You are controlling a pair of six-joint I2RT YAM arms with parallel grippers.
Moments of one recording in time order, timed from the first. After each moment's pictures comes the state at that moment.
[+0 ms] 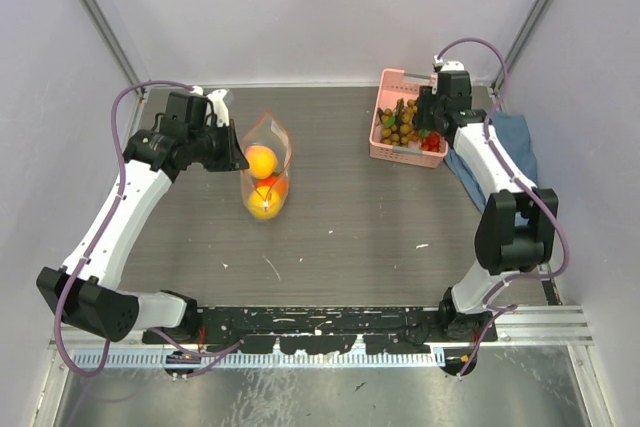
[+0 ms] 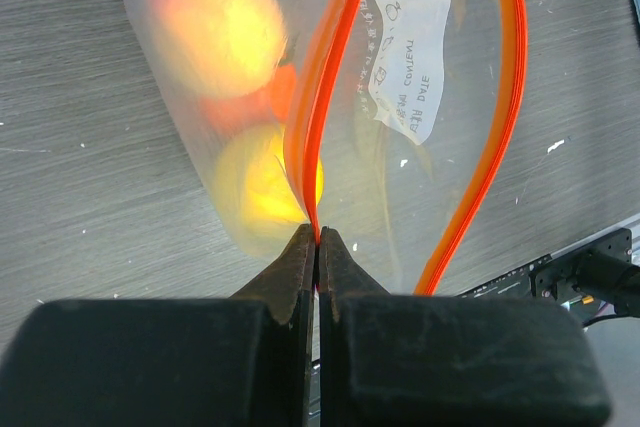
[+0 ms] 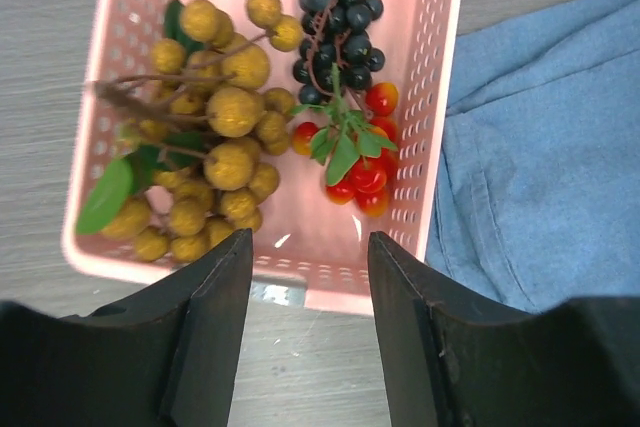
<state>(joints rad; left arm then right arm) -0.31 1.31 1.42 -0.91 0.23 -0.32 0.09 1.64 1.39 -0.38 0.13 0.09</state>
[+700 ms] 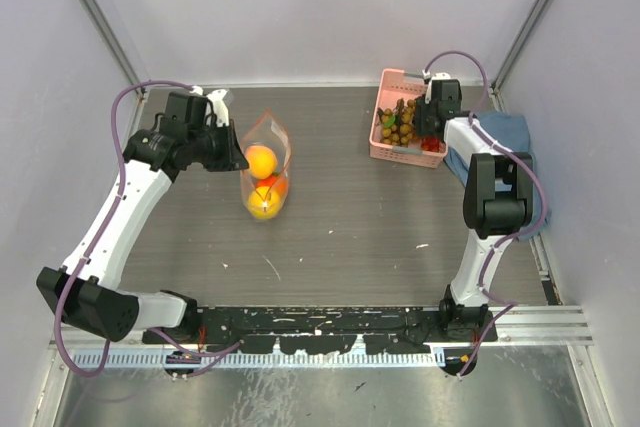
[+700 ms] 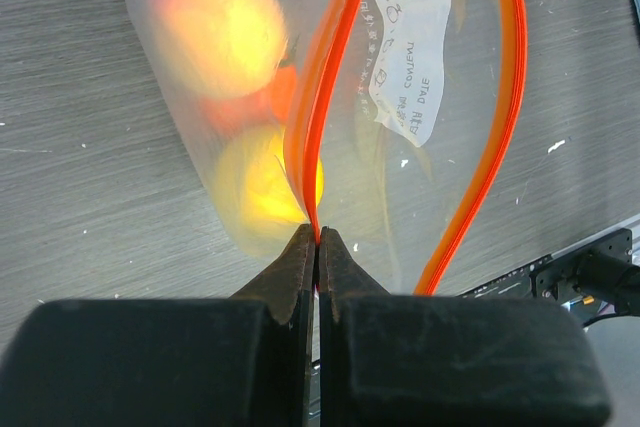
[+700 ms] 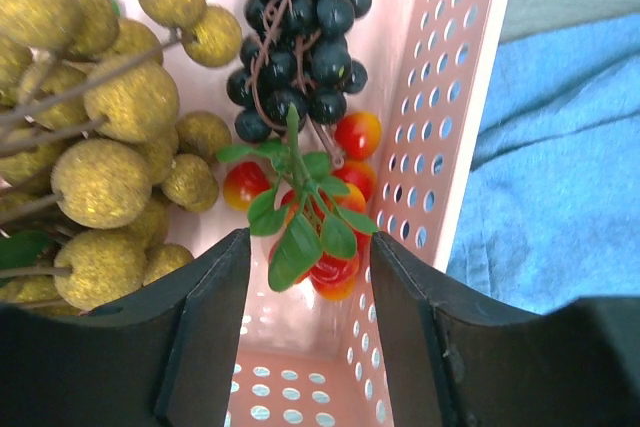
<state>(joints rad) -0.31 1.31 1.42 -0.91 0.23 -0.32 0.03 1.95 1.44 -0.23 0.15 -0.06</state>
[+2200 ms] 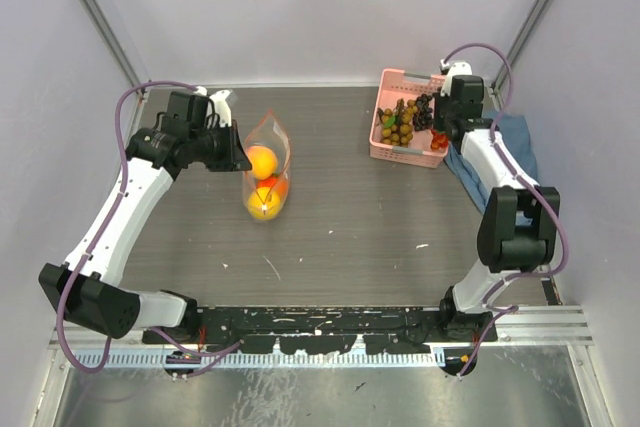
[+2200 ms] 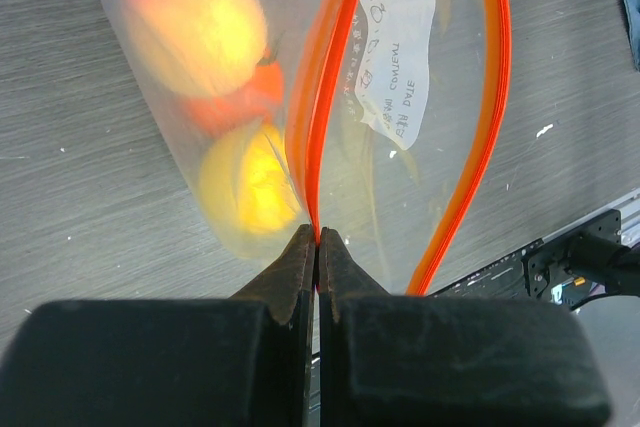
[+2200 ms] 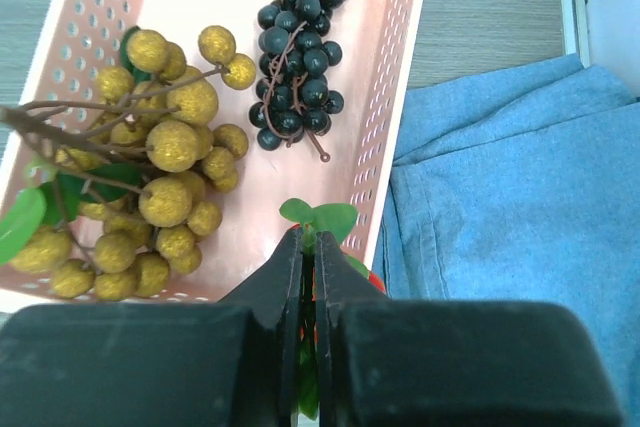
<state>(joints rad) -0.31 1.32 1.42 -0.91 0.28 -0.30 0.00 1.70 1.32 -0.17 0.07 -0.07</state>
